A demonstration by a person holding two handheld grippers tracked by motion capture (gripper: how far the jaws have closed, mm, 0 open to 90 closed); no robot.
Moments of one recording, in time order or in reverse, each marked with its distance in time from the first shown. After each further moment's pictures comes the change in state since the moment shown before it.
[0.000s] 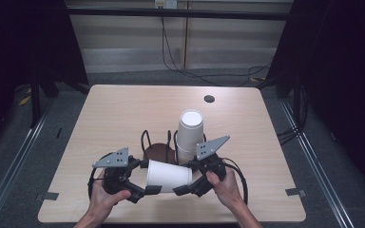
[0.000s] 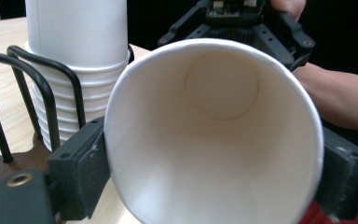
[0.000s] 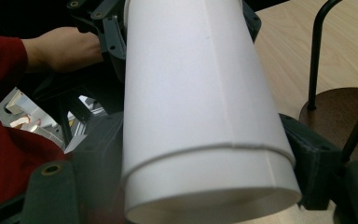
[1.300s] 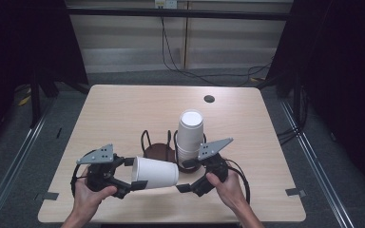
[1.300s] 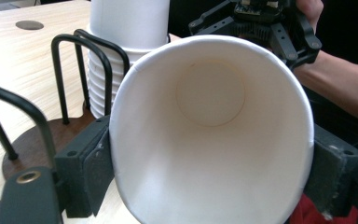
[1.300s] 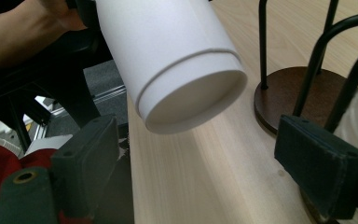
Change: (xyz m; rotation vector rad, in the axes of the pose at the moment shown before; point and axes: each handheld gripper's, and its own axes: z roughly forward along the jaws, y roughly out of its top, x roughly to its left) left arm 0.005 0.004 -0.037 0.075 0.115 -0.043; right arm 0.000 -0.007 -0.005 0.031 -0.171 0.028
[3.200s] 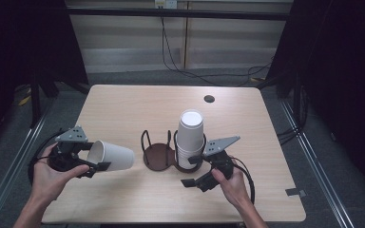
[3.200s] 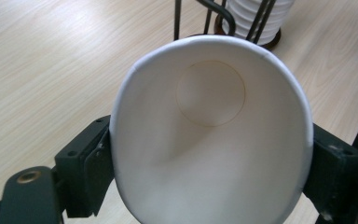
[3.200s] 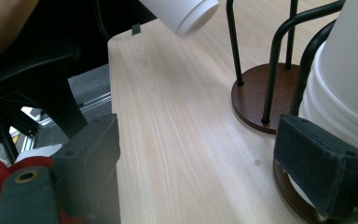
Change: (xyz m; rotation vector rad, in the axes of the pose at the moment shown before) left arm 0.044 0.023 -0.072 0.349 0.370 -0.010; right arm -0.009 -0.005 -0.011 -0.022 -0.055 0.035
